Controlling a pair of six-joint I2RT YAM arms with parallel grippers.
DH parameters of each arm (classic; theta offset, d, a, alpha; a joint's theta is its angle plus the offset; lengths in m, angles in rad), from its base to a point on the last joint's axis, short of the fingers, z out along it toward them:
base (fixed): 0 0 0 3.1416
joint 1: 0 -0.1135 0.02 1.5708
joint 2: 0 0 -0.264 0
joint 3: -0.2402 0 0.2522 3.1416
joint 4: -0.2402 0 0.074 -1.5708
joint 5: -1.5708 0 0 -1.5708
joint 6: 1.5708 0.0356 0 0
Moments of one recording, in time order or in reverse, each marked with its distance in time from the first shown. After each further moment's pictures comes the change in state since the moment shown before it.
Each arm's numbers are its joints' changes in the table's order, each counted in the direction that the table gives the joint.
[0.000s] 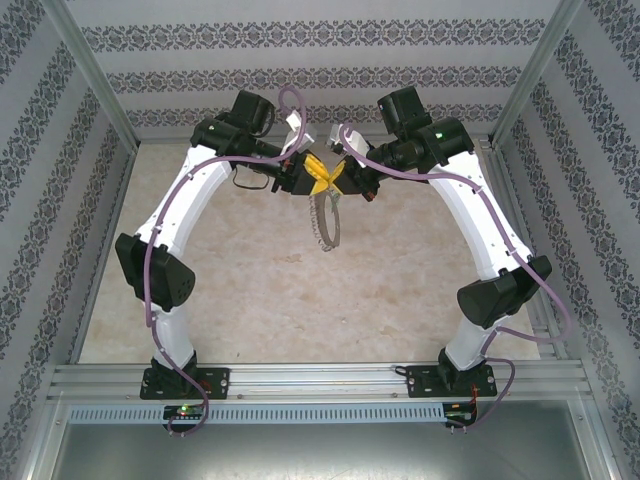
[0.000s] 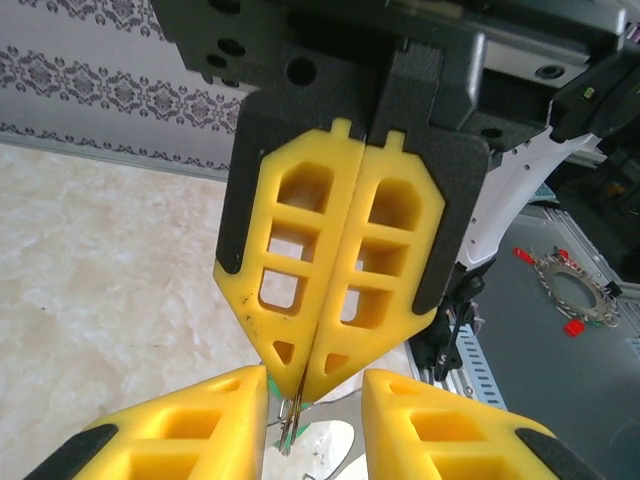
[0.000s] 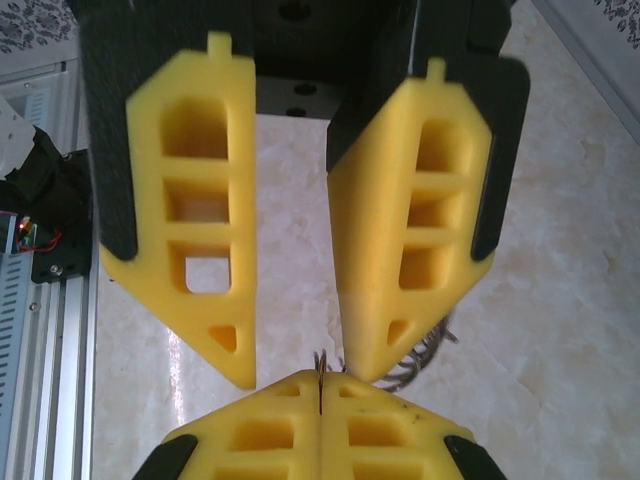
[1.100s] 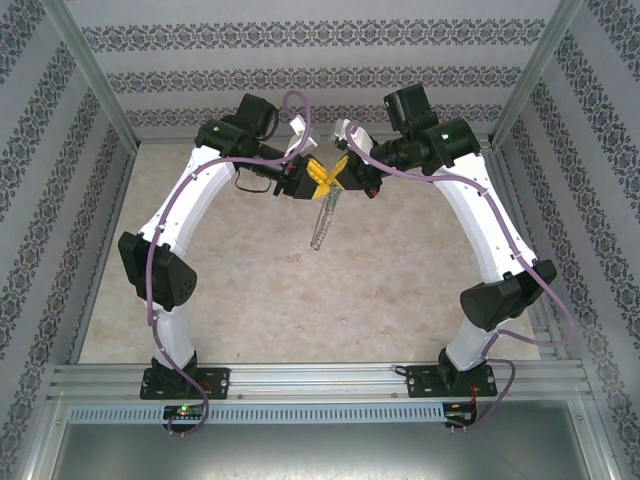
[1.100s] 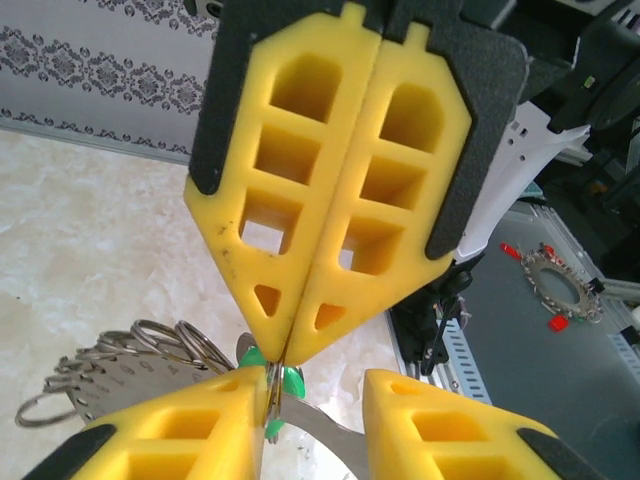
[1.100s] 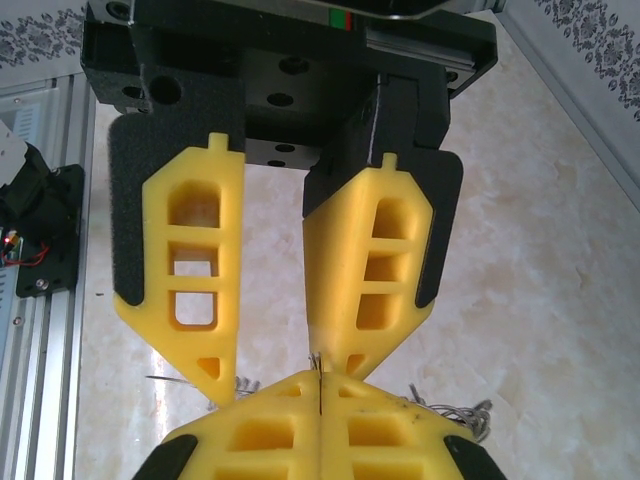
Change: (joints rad) left arm 0.012 0.006 0.005 -0.025 0.000 0.005; right arm 0.014 -0.024 0.013 0.046 0.012 0.008
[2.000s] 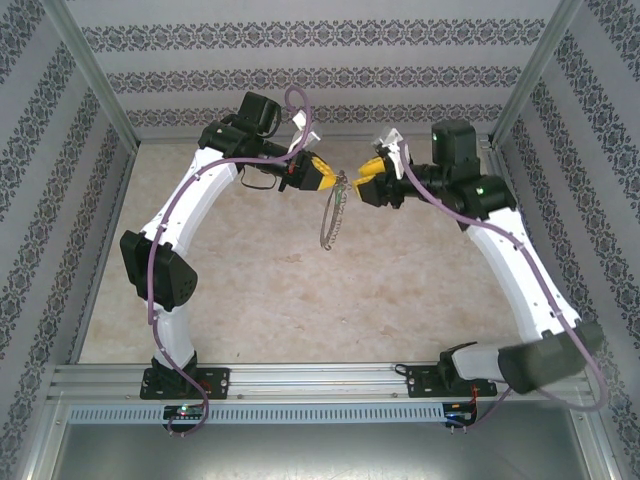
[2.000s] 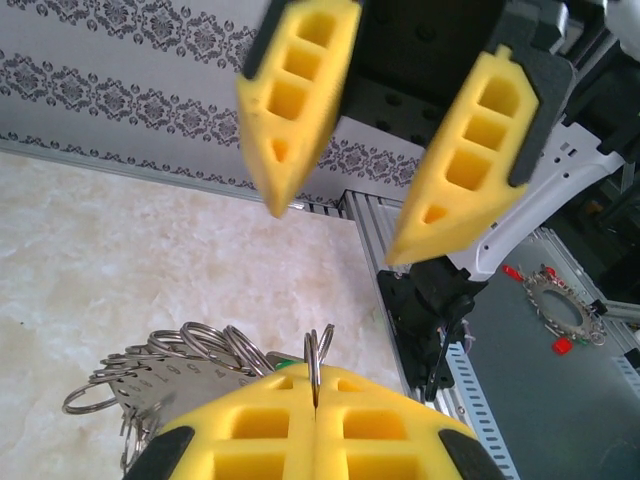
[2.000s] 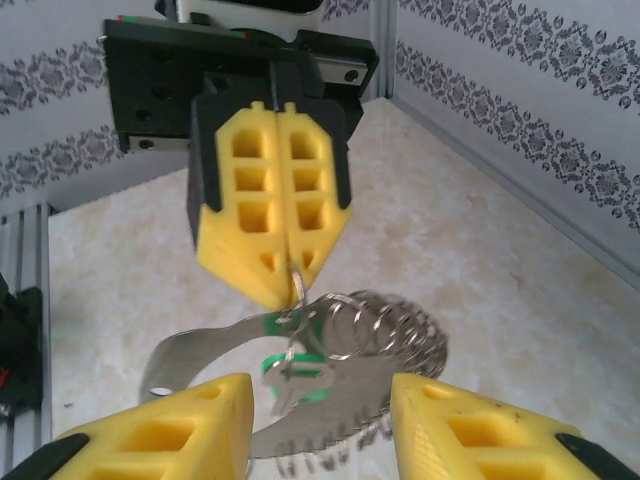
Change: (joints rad) left arm 0.006 0.000 0.032 0.157 -0.027 -0.120; right arm 0.108 -0.422 0.638 0.597 0.032 0.365
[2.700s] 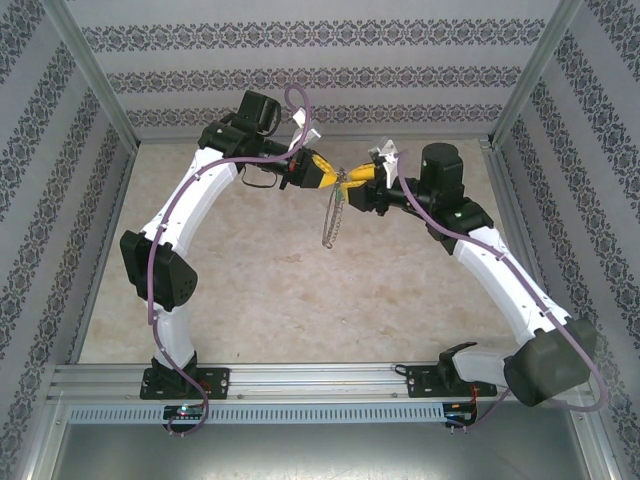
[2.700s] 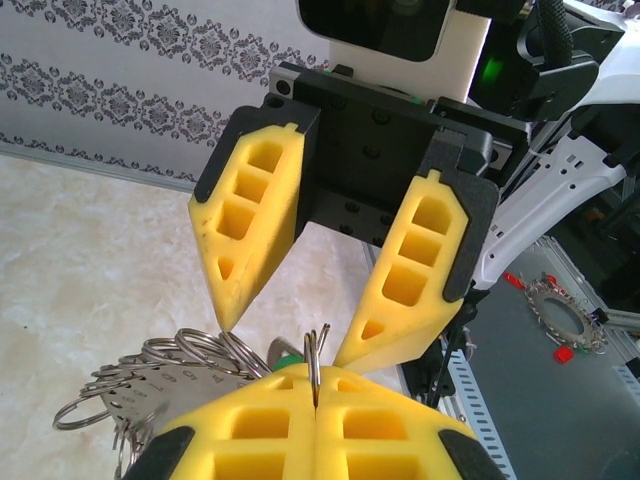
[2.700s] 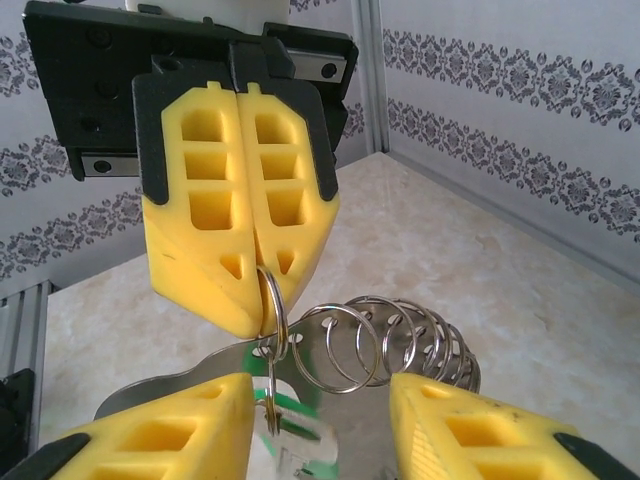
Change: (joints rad) left arm 0.000 0.000 0.000 0.035 0.000 -0.042; right arm -0.039 -0.032 0.278 0.459 -0.013 0.236
